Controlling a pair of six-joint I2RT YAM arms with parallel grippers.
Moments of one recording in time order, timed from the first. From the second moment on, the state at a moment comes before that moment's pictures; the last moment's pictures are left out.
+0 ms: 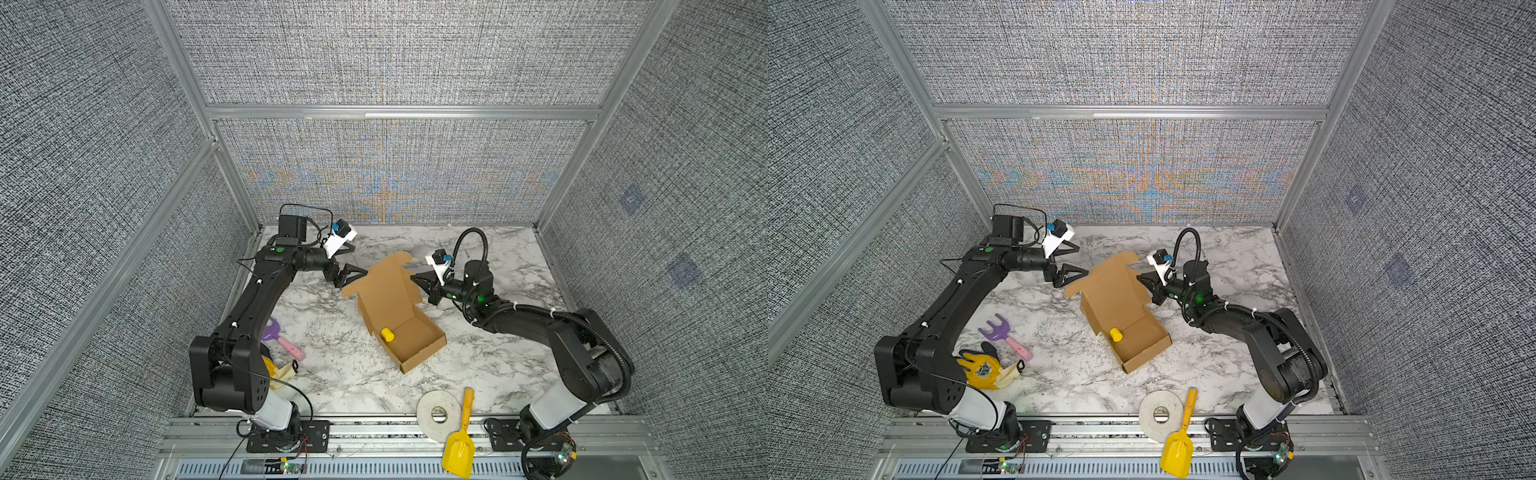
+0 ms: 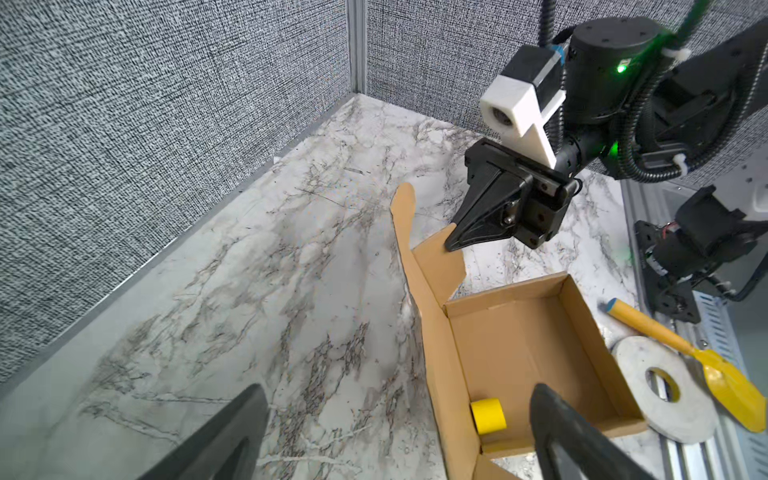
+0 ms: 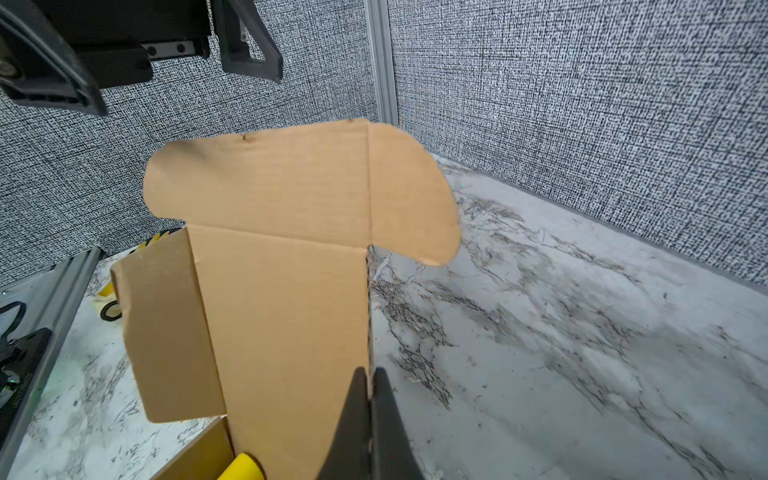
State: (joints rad) left arm -0.15 1.54 1.36 -0.65 0.96 0.61; right arm 0.46 1.63 0.79 0.66 -0.59 0.03
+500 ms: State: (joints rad) left arm -0.21 1.52 1.29 -0.60 0.94 0.44; right arm 0.48 1.60 0.72 0.75 -0.56 0.00
